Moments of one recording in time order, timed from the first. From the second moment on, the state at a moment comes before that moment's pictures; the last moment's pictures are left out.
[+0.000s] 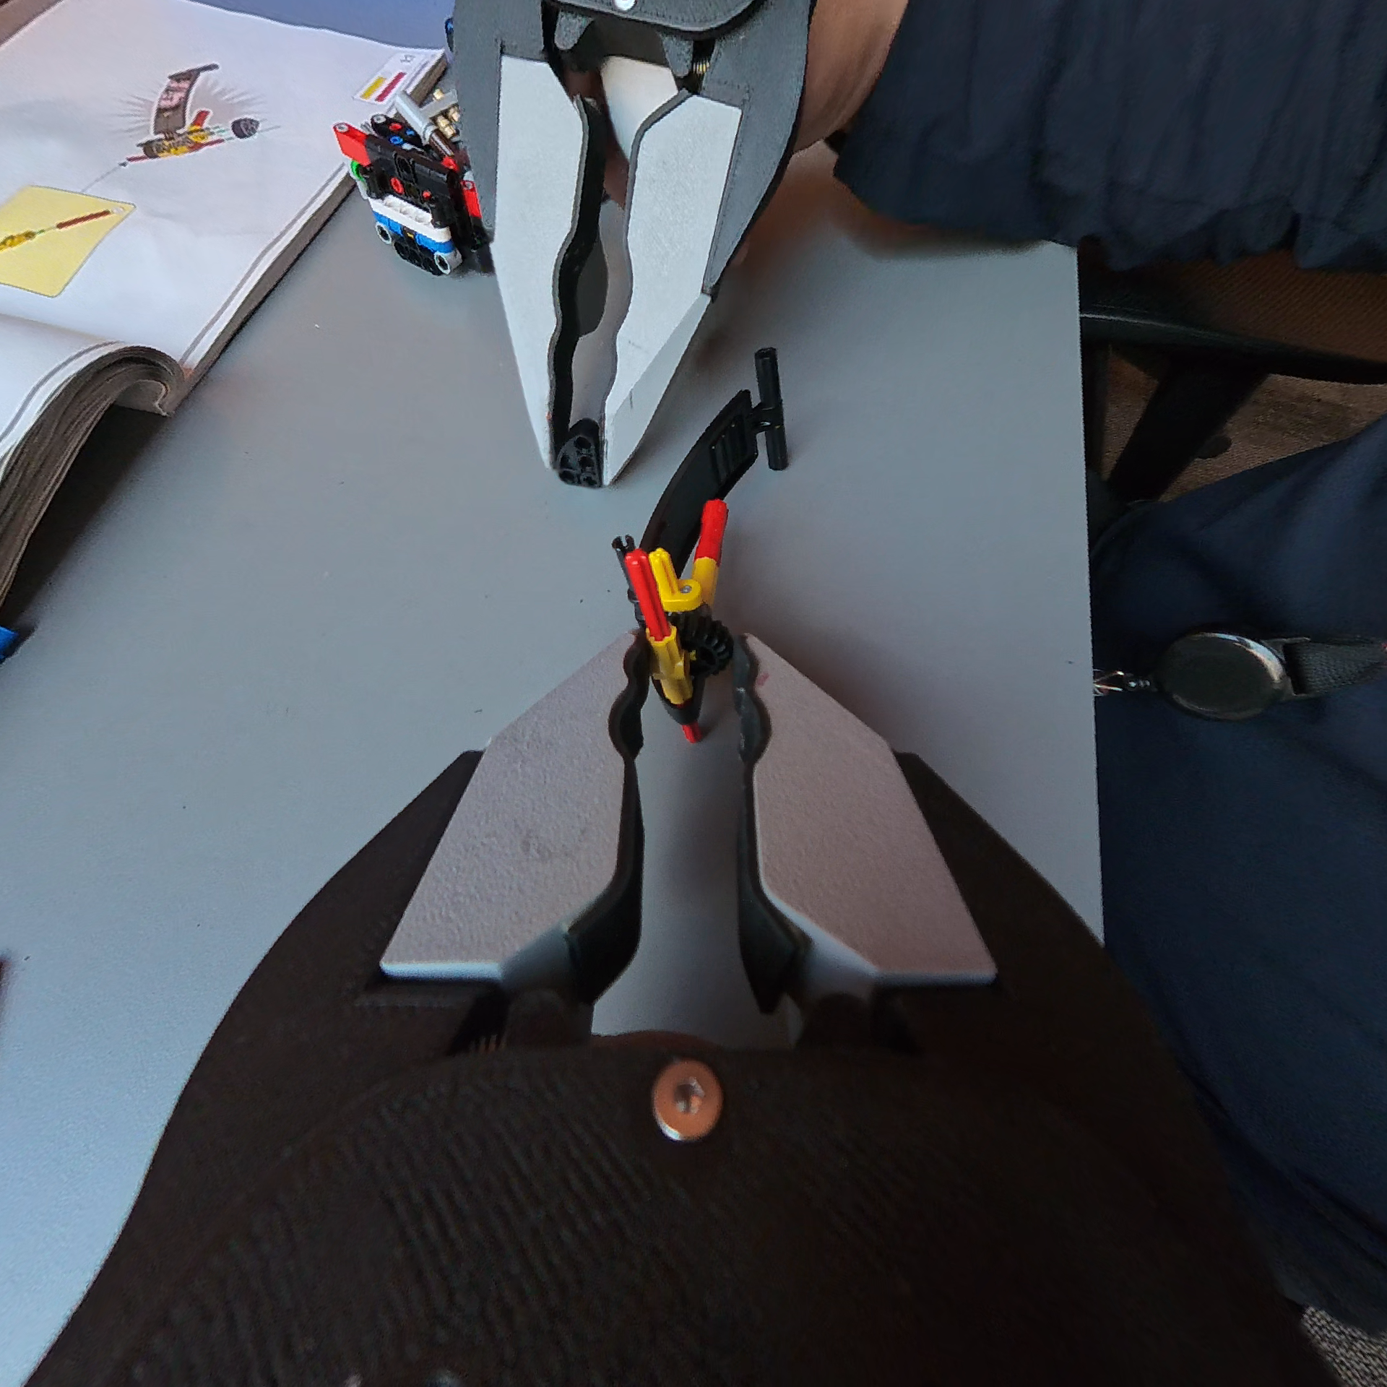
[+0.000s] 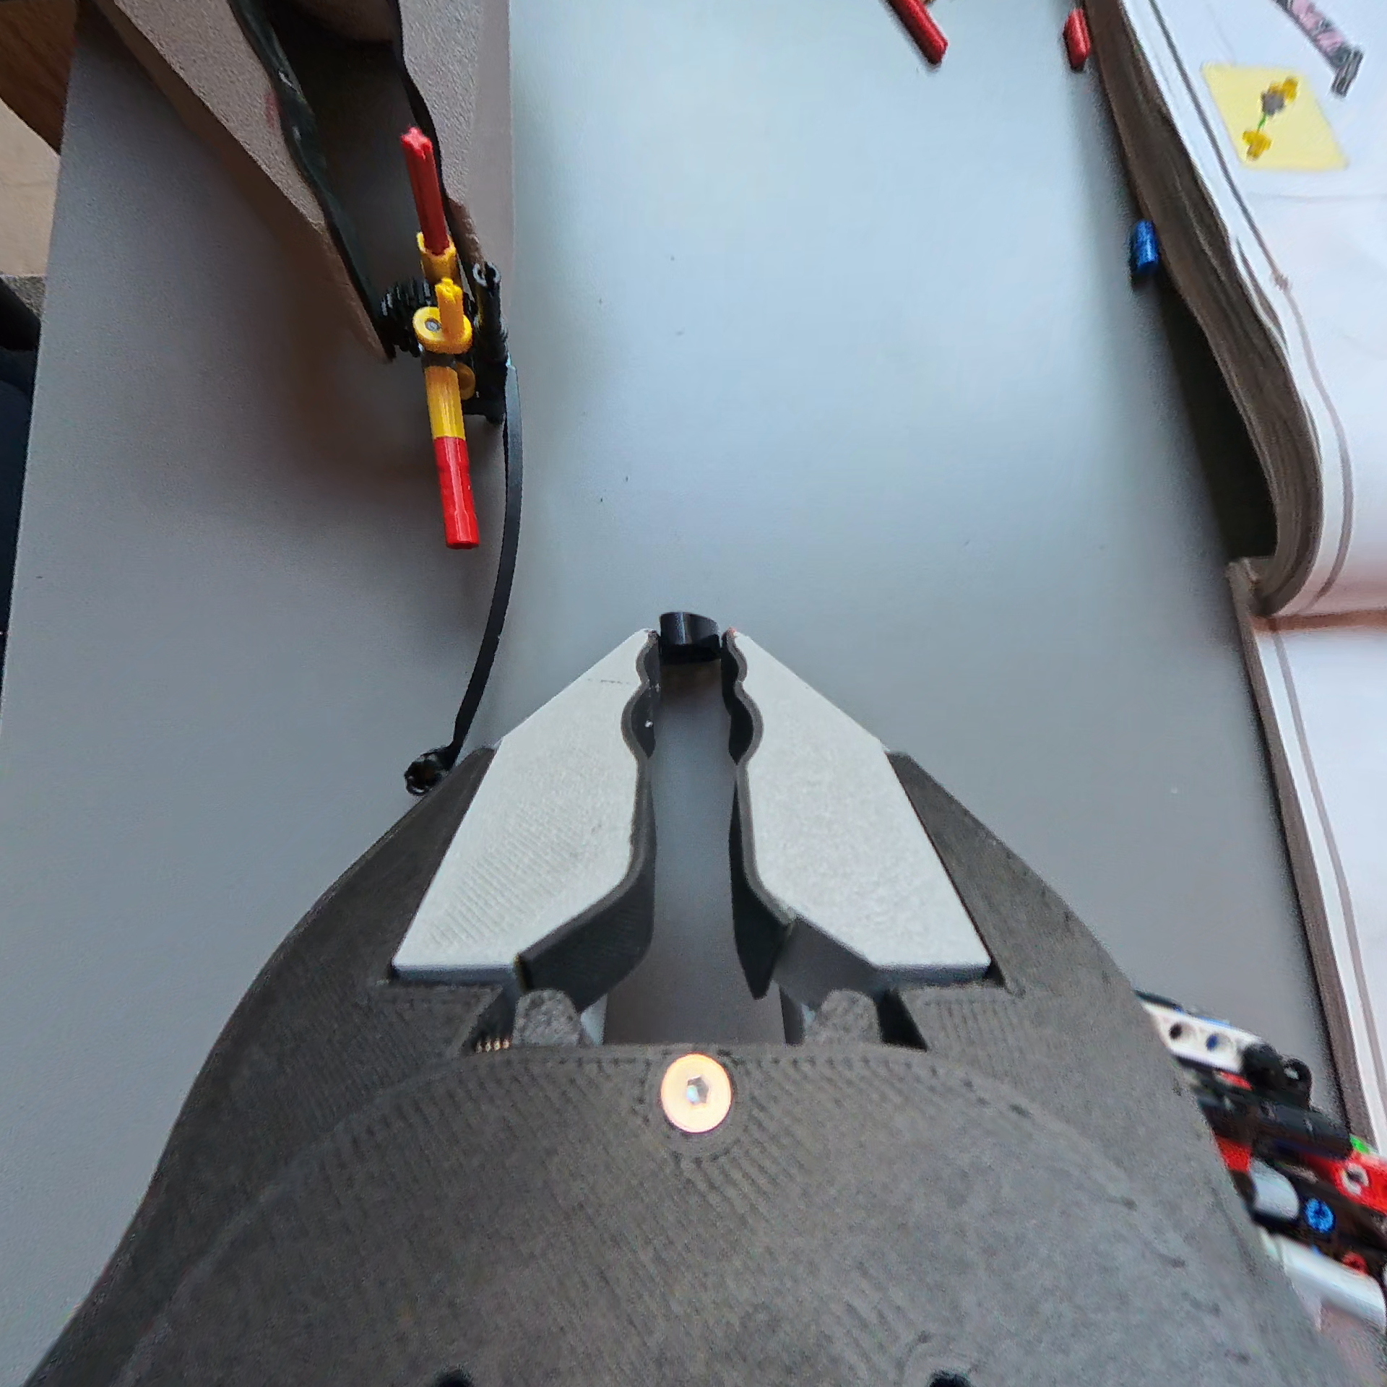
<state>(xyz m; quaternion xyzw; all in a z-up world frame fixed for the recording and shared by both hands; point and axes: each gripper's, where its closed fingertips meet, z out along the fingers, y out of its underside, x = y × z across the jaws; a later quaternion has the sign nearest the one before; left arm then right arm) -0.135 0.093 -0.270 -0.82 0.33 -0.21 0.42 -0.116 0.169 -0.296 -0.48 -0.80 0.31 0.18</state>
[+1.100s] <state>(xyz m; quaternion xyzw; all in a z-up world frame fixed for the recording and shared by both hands) -0.134 0.092 -0.270 -0.82 0.33 -0.20 0.43 -0.089 0.187 -0.292 -0.53 -0.82 0.18 0.11</state>
